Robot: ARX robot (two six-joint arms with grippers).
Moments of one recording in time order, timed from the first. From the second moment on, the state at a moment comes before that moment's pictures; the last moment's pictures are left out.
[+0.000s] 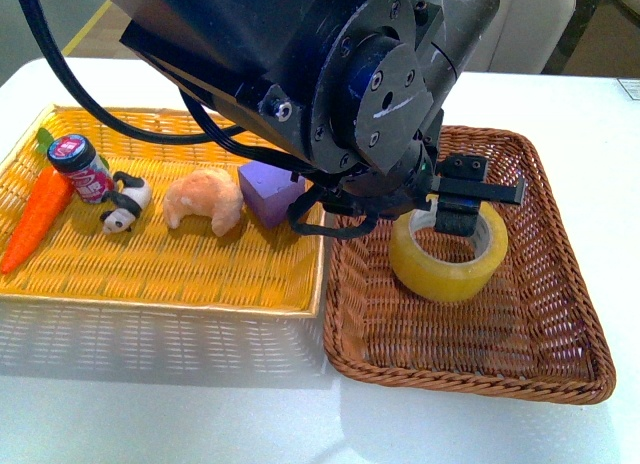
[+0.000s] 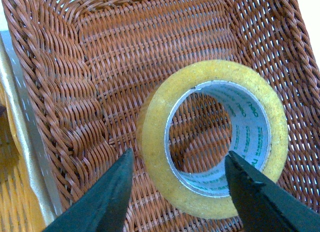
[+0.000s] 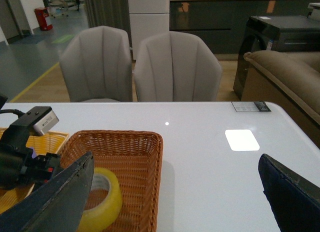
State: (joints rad) left arm -0.68 2.27 1.35 0.09 0.04 -0.34; right arm 0.00 0.01 0.02 0.00 0.00 0.00
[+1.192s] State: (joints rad) left arm -0.25 1.31 0.19 1.12 -0.23 -0.02; right arm 0.00 0.00 0.02 0.00 0.00 0.00
